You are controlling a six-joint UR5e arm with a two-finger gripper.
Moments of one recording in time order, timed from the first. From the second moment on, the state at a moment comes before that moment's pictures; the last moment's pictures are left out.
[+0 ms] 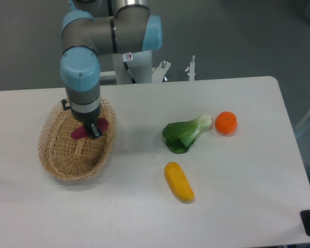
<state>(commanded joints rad) 2.02 -1.83 -1.80 -1.16 1.47 1.09</state>
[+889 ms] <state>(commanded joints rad) 1.99 -1.90 -1.88 -1.08 1.47 1.06</state>
